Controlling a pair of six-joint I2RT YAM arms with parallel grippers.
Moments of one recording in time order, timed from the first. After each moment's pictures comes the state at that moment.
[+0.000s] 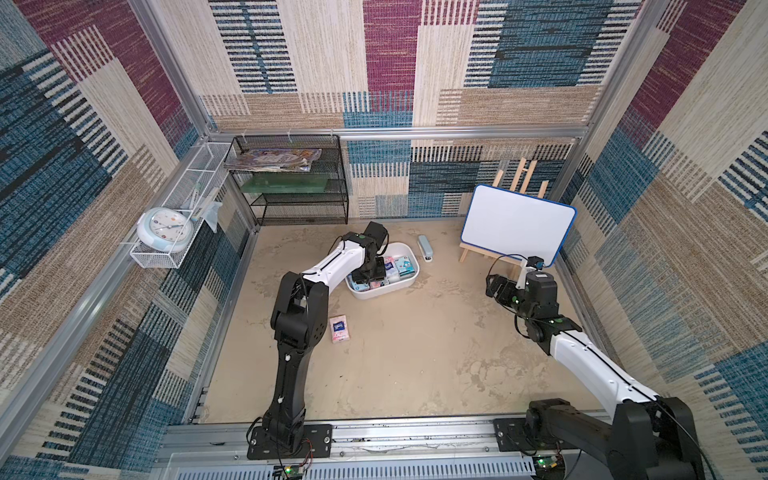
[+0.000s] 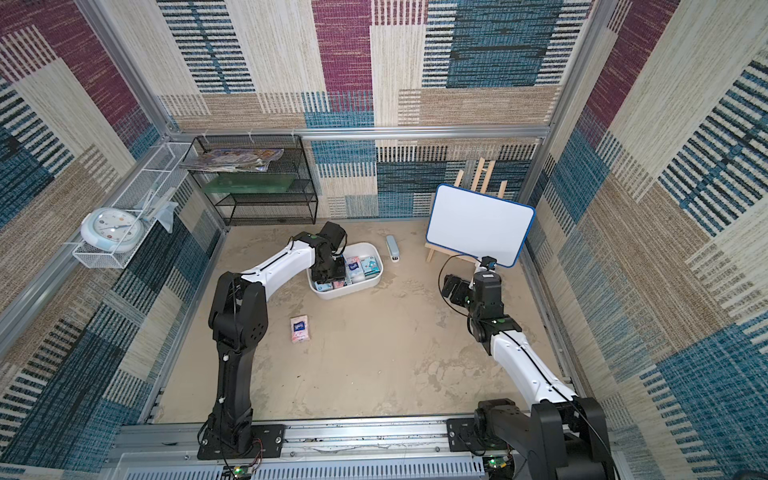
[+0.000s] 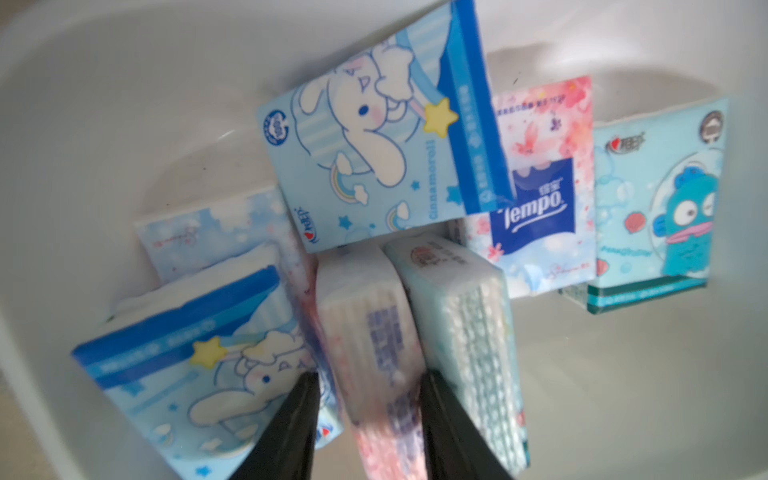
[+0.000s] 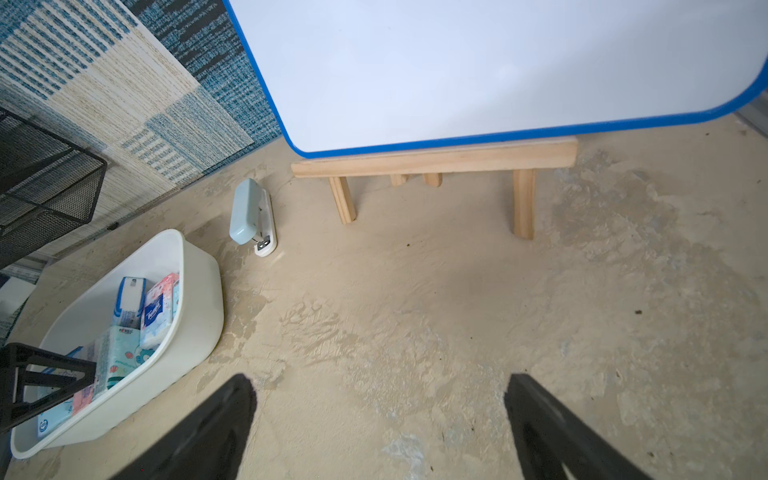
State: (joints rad) left arm -0.42 2.18 1.82 -0.93 -0.04 -0.54; right arm 0.11 1.12 0.58 0.03 0.01 0.46
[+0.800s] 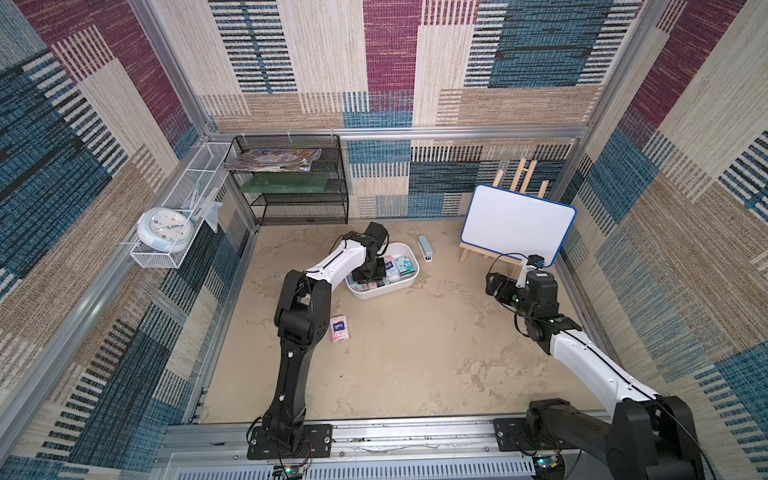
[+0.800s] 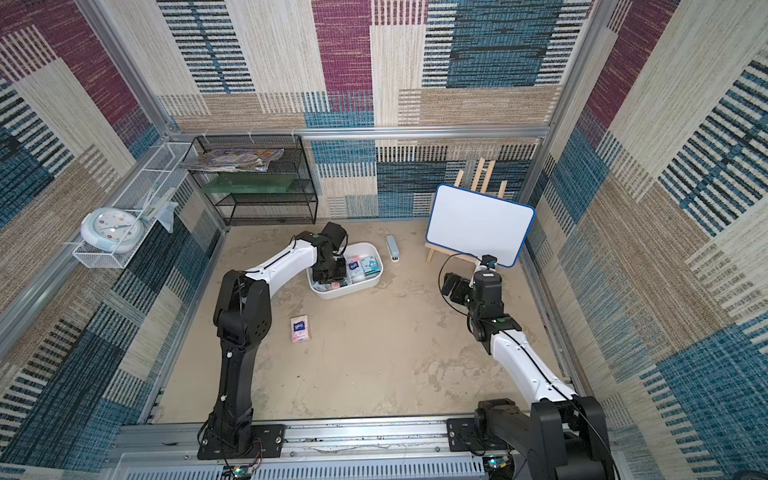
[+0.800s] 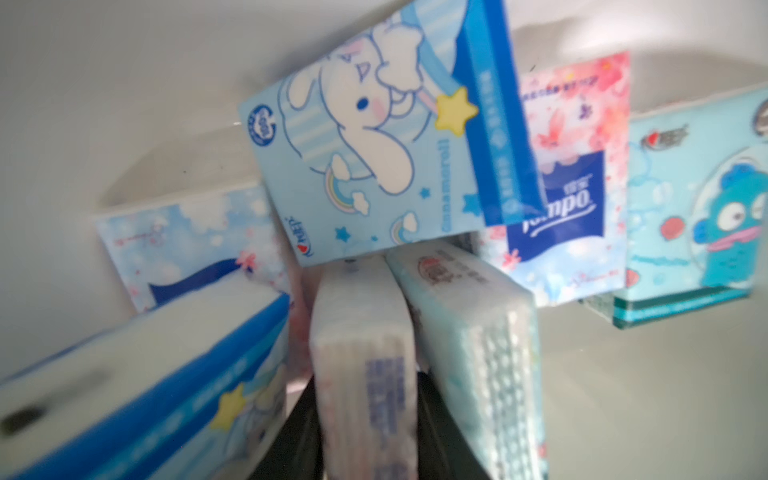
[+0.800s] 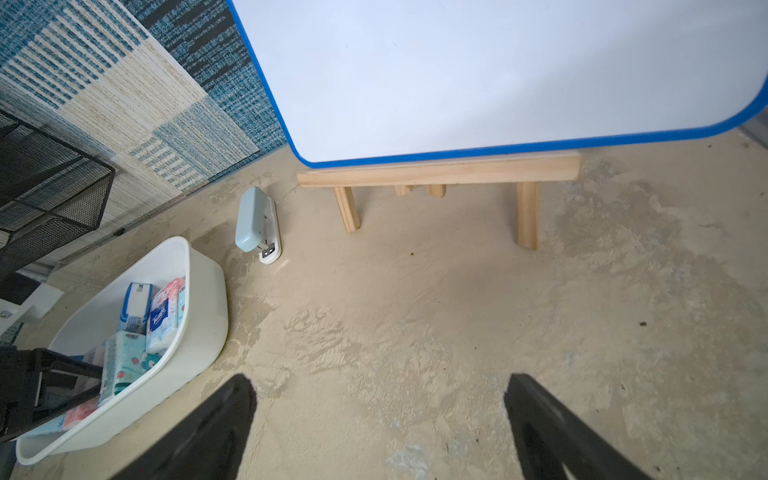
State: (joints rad) left arm -0.42 2.20 1.85 -0.96 -0.03 -0.53; right arm 0.11 1.12 0.58 0.05 0.01 0.46
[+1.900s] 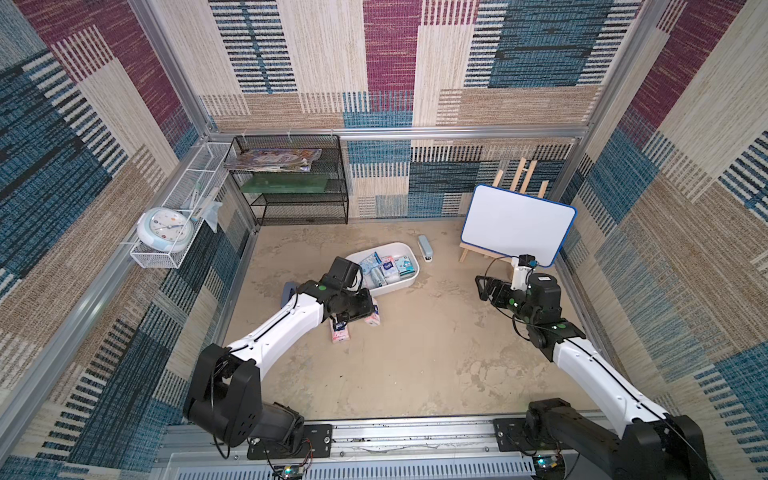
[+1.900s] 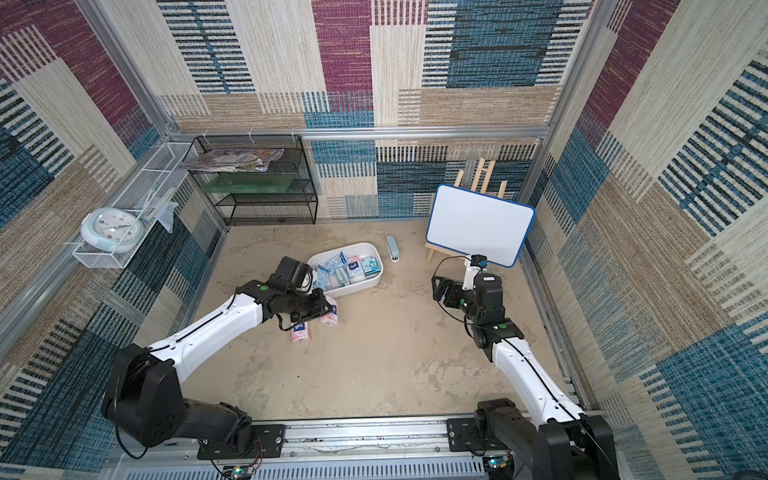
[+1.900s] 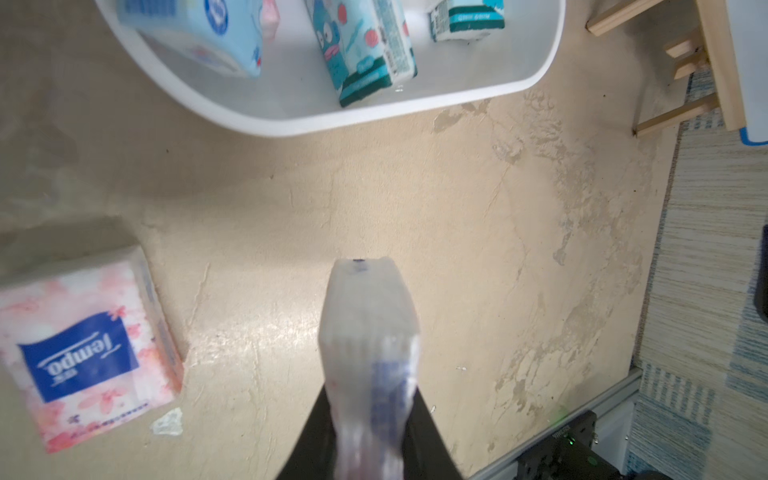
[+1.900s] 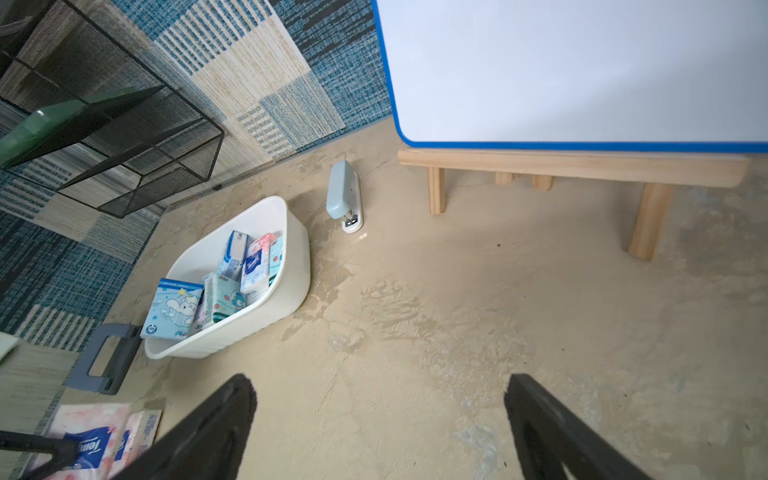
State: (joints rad) left arm -0.44 1.42 0.98 -0.59 0.30 -0.67; right arm 0.16 1.03 0.56 0.04 -0.19 0.43
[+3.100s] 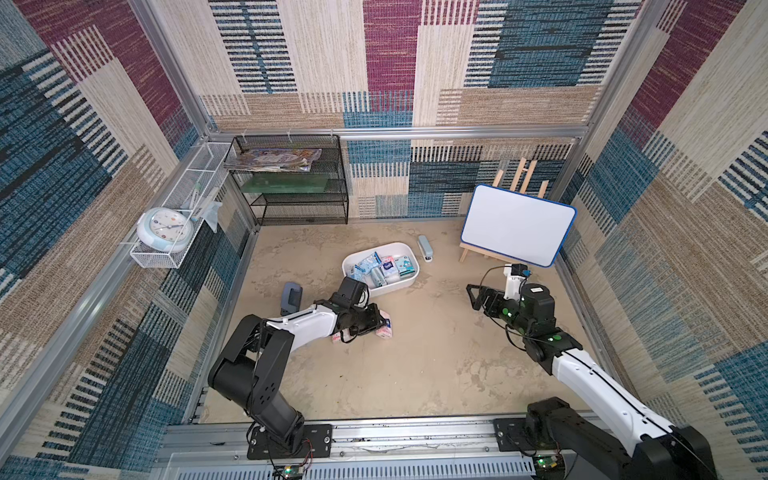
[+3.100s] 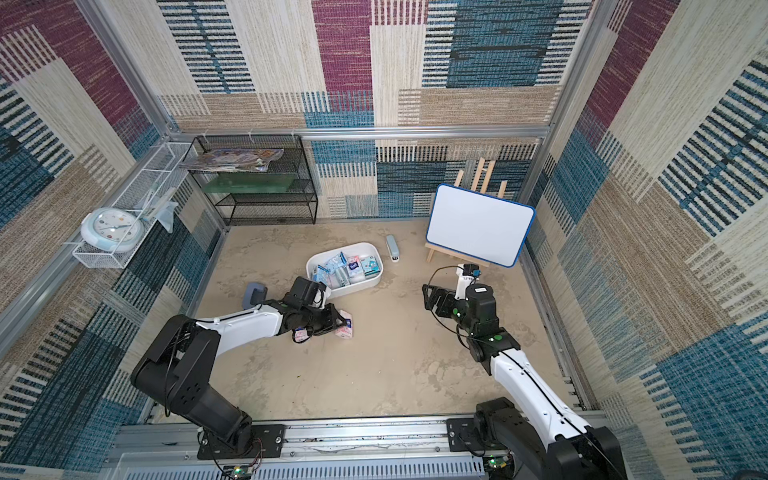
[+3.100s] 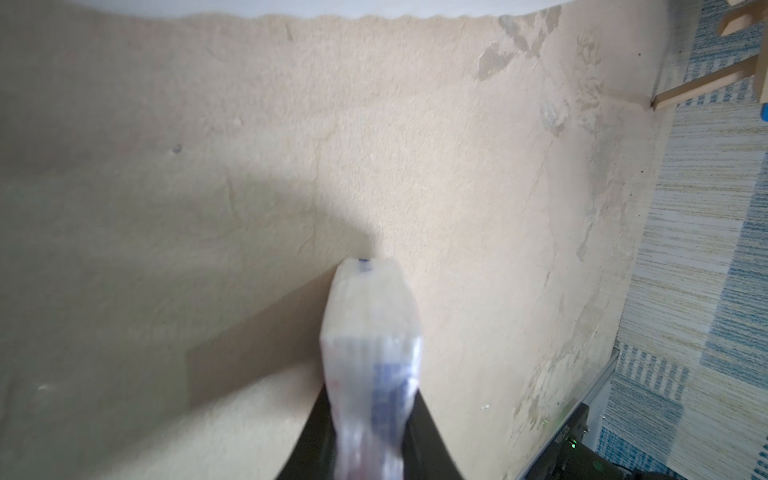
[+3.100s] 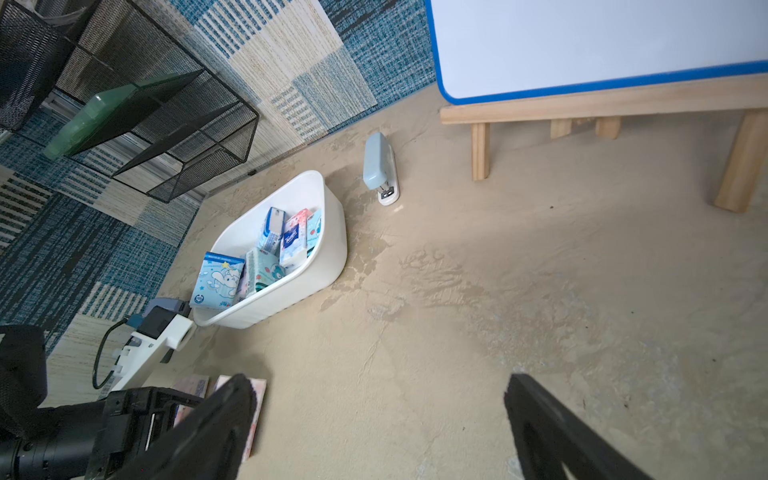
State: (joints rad) left arm -0.45 1.63 0.81 -0.19 0.42 -0.70; right arm 0.25 0.95 0.49 0.06 -0.17 0.52
